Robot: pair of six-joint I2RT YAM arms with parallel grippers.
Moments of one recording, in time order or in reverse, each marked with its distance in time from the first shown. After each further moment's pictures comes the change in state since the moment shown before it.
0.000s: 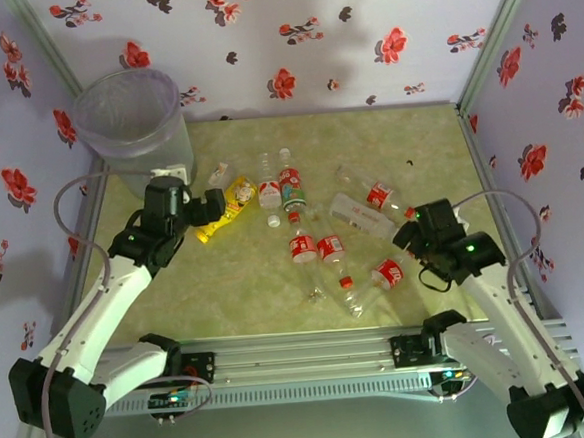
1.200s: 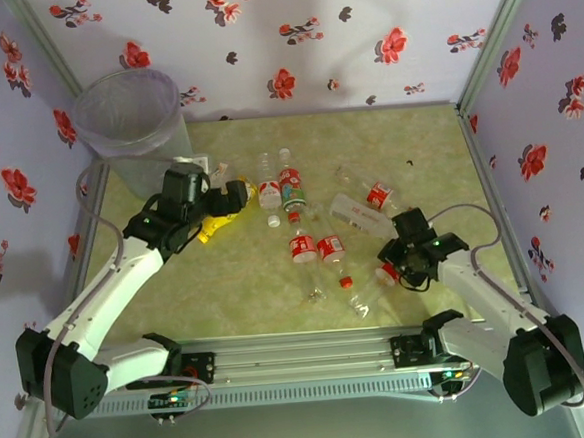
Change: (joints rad) left arm -0.093 0.128 0.121 -0.004 0.079 -0.059; right arm 0.033 0.180 -0.179 0.284 -0.121 0.069
